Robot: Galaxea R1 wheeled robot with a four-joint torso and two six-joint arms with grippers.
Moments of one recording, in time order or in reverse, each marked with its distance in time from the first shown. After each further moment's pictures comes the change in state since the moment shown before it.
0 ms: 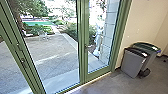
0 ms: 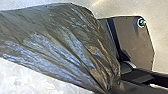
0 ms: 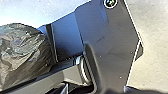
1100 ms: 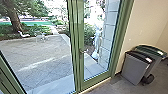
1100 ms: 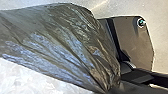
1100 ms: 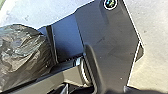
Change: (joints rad) left arm 0.000 0.000 0.000 0.000 0.000 0.000; right arm -0.005 0.005 -0.005 0.000 0.020 0.000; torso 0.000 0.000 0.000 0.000
